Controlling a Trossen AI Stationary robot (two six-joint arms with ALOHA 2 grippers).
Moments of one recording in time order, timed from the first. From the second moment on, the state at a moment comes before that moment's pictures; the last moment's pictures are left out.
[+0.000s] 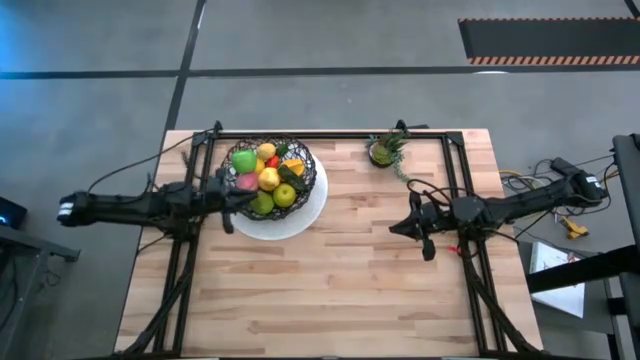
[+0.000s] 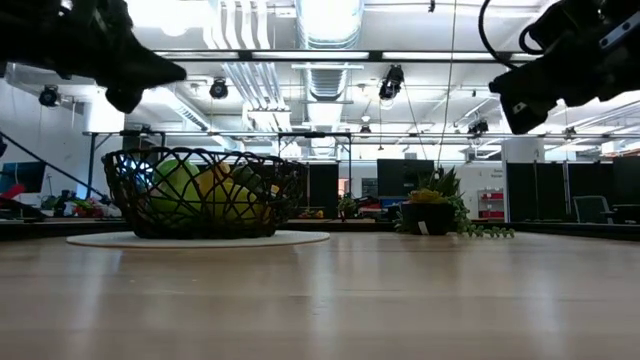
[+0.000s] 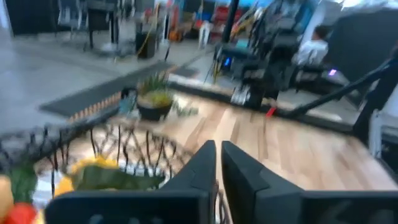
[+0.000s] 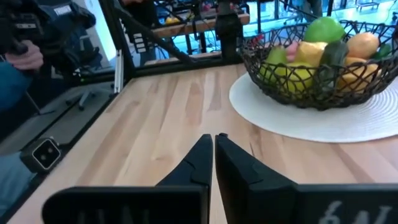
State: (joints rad) left arm 0.00 0.33 0.25 0.03 -0.26 -0.19; right arm 0.17 0.64 0.13 0.35 0.02 0.18
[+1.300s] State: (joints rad) left arm 0.00 0.02 0.07 0.04 -0.04 -0.10; right arm 0.09 0.00 0.02 0.05 -0.15 0.23
